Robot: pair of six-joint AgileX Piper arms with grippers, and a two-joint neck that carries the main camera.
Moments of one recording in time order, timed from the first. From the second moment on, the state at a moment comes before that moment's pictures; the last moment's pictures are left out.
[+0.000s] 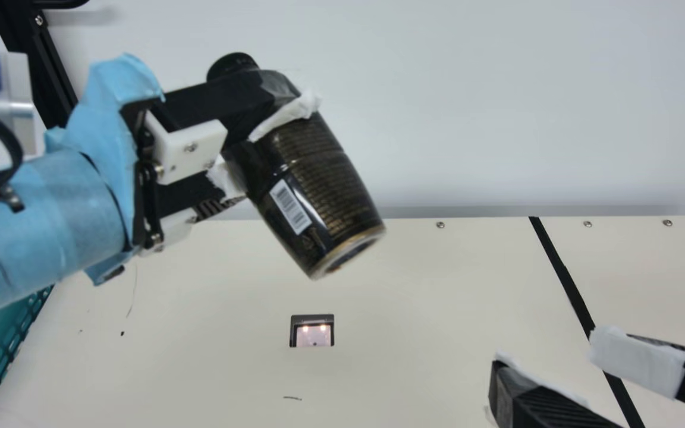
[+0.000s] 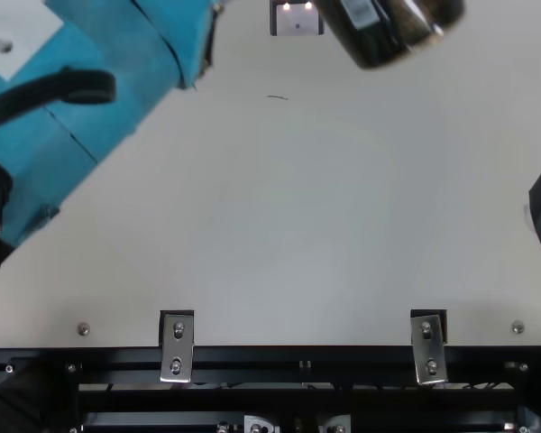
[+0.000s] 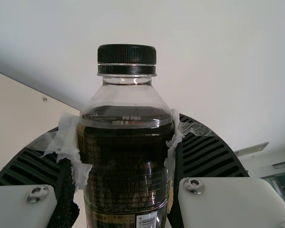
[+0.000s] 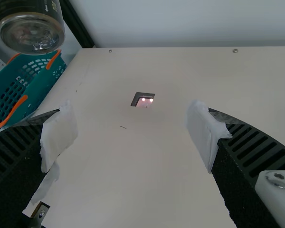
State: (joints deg) left arm -31.9 72.9 -67.1 -45.6 15.4 -22.1; right arm -20.8 41.7 -55.8 46.0 70.0 -31.1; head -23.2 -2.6
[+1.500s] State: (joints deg) left arm -33.7 68.3 -63.4 -86.8 20.2 -5.3; right arm -20.8 41.7 -55.8 46.0 70.0 -31.1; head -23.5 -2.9
